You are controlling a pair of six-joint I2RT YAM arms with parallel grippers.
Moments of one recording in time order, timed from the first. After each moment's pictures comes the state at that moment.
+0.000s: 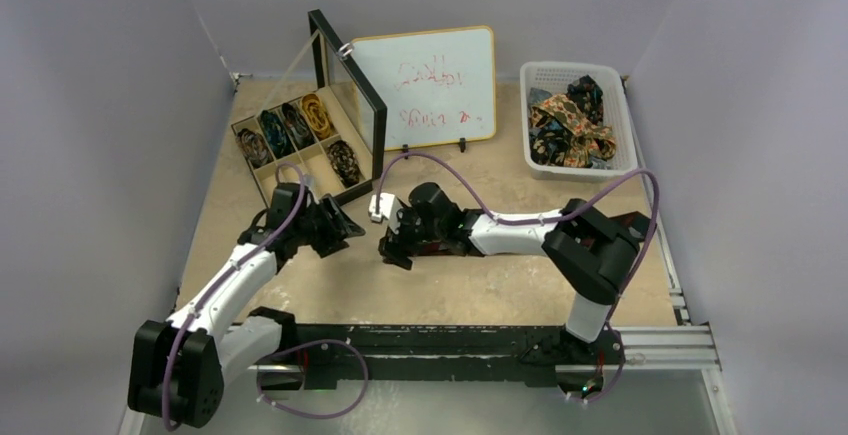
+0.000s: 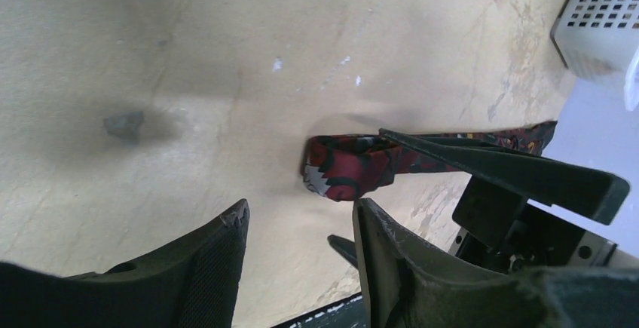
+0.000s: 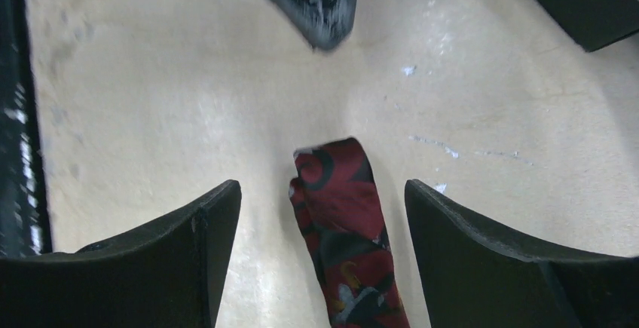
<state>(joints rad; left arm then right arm) -0.25 1.00 0.52 -0.36 0.29 -0.87 0.94 1.76 0.94 0.21 -0.38 -0.20</state>
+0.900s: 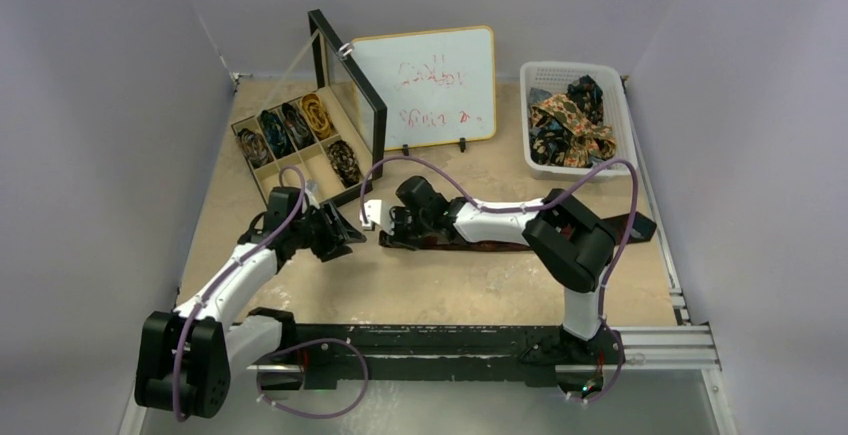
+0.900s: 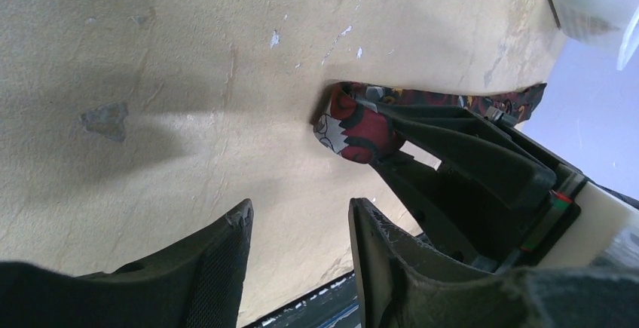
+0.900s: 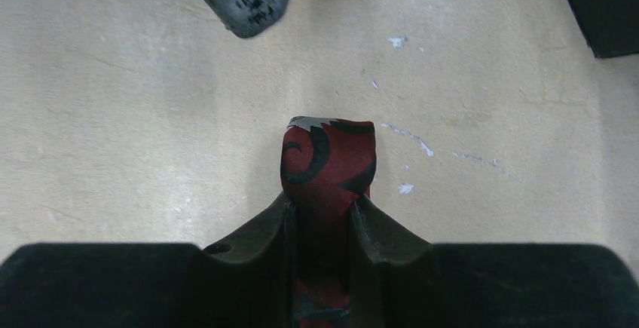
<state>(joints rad) -0.15 1.04 0.46 -0.31 0.47 -0.80 0.93 1.89 1.10 -0.04 -0.34 -0.52</state>
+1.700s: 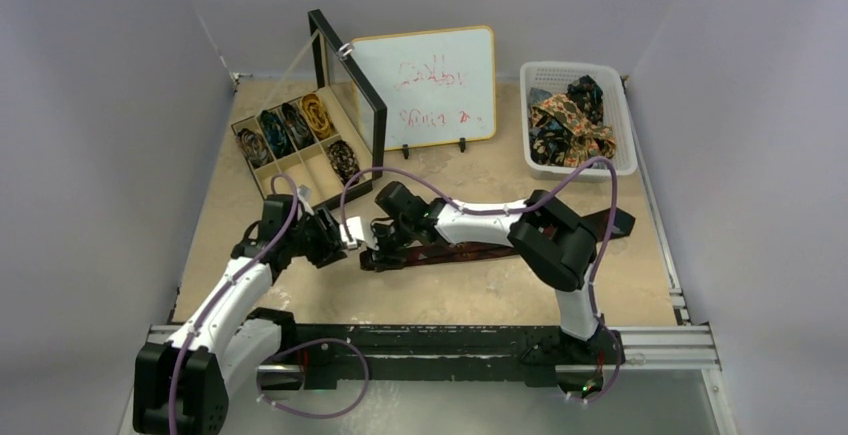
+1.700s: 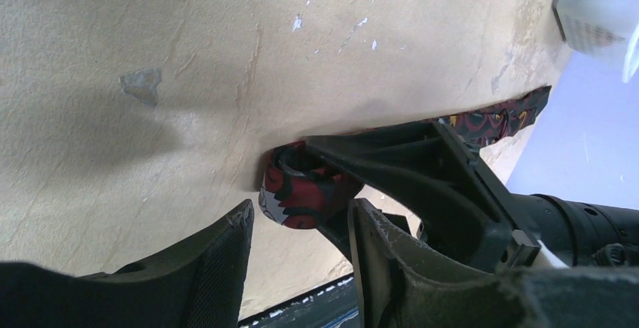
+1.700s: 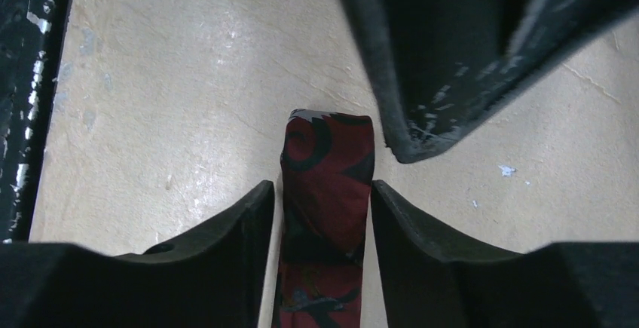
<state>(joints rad) -0.14 0.91 0.43 -0.39 0.42 -0.82 1.00 1.98 1.24 -0.17 -0.55 -0.62</state>
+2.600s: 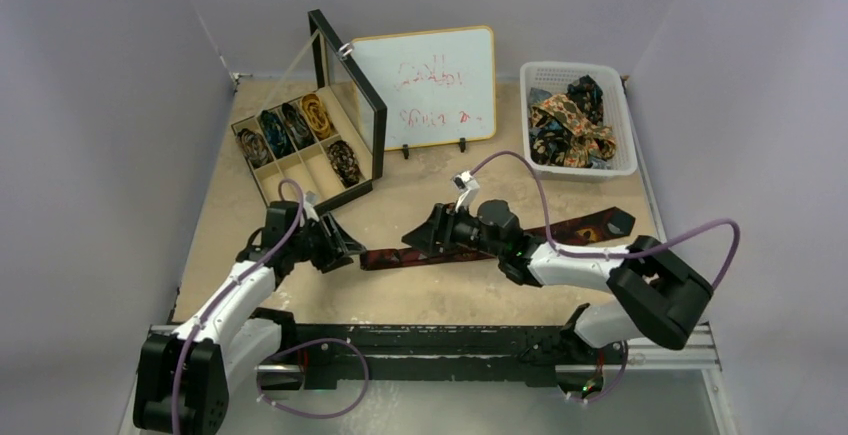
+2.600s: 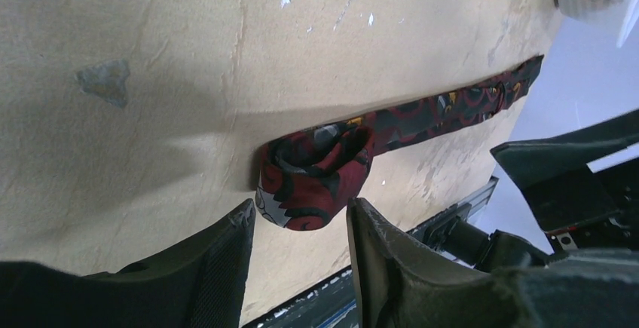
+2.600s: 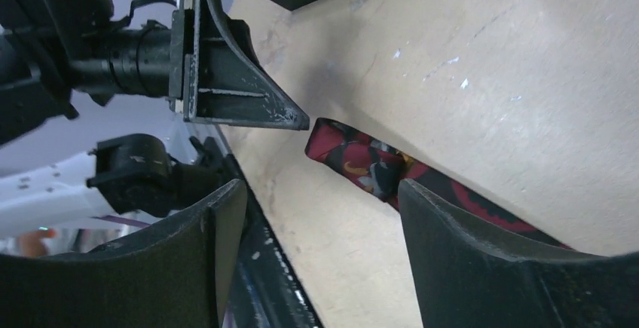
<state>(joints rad) -0.14 0.94 0.36 -0.29 0.49 -0.80 0.84 1.36 0.48 0.62 -0.25 0.74</state>
